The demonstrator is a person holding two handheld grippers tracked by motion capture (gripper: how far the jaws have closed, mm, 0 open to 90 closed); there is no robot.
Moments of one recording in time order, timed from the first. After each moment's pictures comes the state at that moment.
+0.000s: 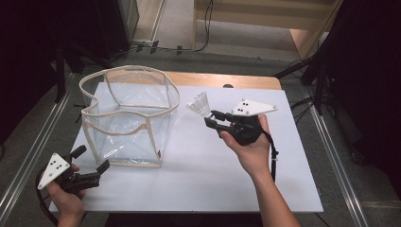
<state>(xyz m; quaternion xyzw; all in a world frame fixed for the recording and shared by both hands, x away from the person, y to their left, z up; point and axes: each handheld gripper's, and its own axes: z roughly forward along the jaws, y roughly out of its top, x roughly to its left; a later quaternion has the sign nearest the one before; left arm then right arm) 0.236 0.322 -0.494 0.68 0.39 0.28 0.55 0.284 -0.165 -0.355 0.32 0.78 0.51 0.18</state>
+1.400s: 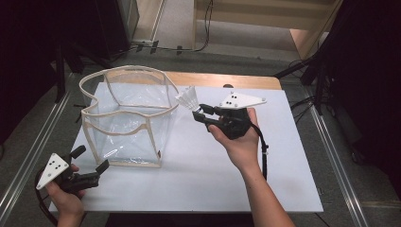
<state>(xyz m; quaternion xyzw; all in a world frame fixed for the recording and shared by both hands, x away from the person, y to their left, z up) 0.236 0.324 -0.494 0.68 0.39 0.27 0.55 0.294 -0.138 -0.342 0.31 0.77 0.53 0.17</state>
